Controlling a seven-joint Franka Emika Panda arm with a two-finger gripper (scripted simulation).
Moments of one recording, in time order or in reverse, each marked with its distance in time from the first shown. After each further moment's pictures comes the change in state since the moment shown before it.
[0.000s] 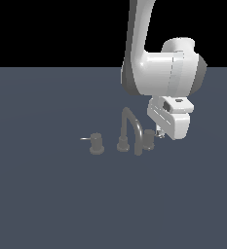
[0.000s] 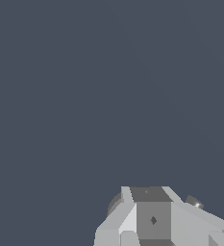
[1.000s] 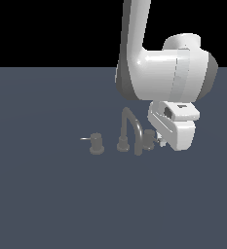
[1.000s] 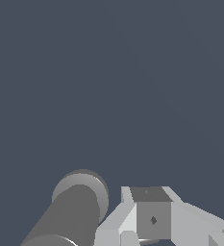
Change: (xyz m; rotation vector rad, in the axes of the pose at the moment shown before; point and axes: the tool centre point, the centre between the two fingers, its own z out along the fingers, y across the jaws) arm -0.021 0.049 -0.001 -0.018 0.000 0.029
